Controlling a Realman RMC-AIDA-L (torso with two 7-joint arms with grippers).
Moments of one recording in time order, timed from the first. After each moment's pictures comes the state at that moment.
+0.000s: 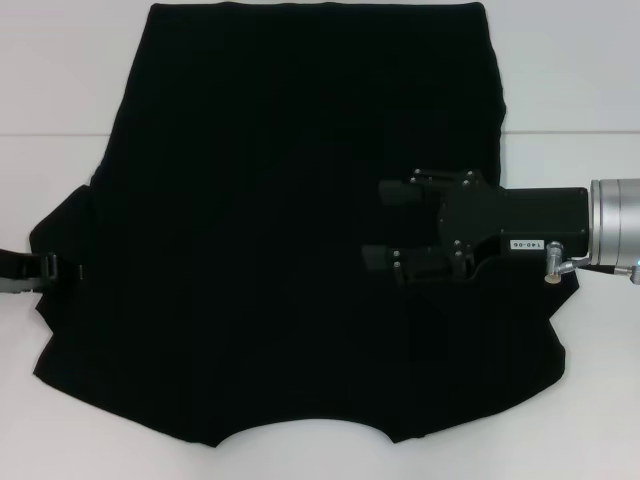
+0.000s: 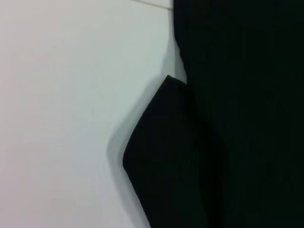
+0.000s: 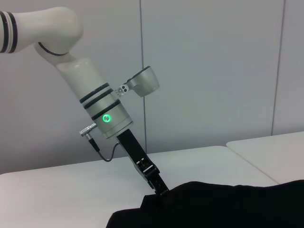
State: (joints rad) left arm -0.63 -2.07 0.61 0.92 2.78 1.18 -2.57; right arm 0.71 2.07 -0.80 -0.65 -1.91 -1.52 1.28
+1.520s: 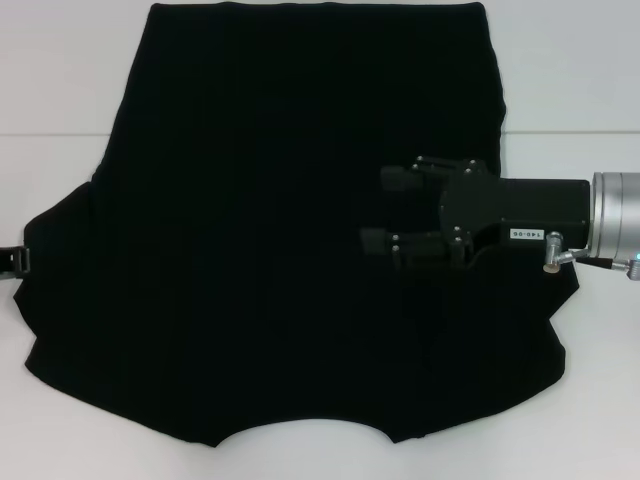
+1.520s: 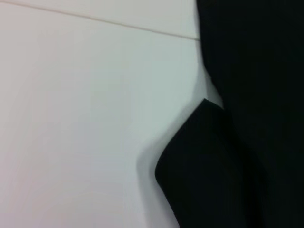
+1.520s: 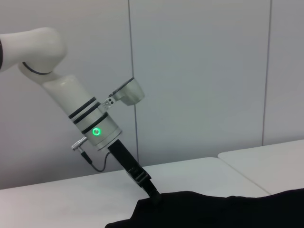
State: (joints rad) left arm -0.60 -2.07 0.56 0.92 2.77 1.09 -2.49; right arm 0.71 2.08 -0.77 -0.64 -1.89 -1.51 1.28
